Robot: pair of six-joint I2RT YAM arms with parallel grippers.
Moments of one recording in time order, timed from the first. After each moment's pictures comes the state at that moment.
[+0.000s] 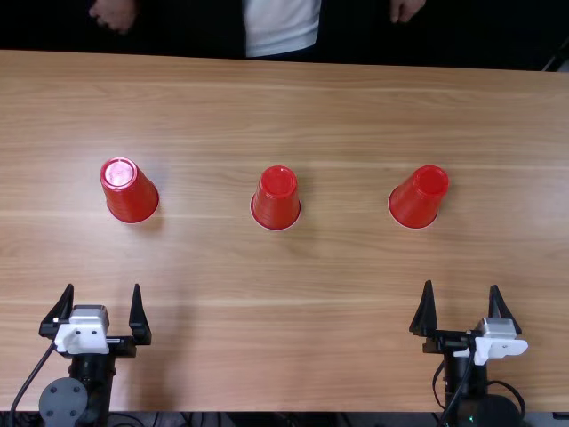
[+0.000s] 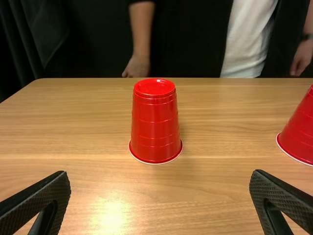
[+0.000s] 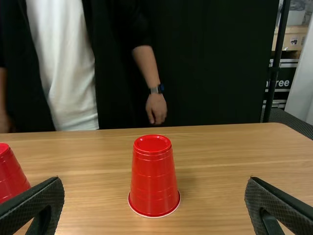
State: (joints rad) left arm 0.00 0.01 0.04 -0.11 -0.02 -0.02; right arm 0.01 0.01 0.03 0.09 0.06 -0.01
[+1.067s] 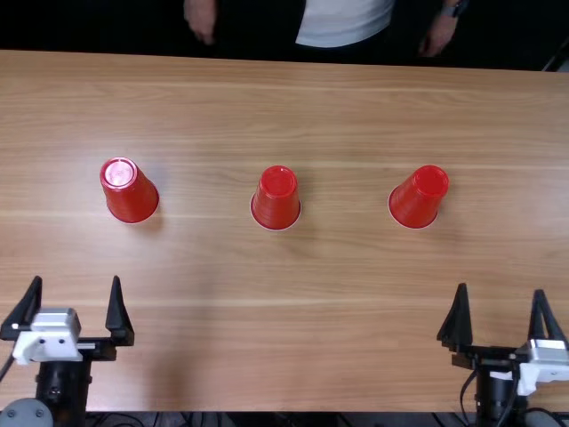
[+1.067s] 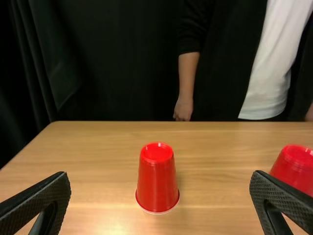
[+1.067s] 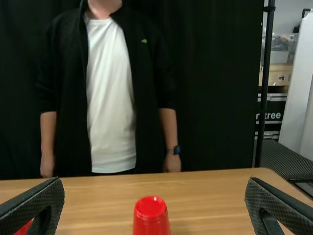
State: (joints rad) left arm 0.00 0.19 0.47 -0.27 -0.02 -0.02; right arm 0.00 0.10 0.40 -0.07 0.06 -0.02
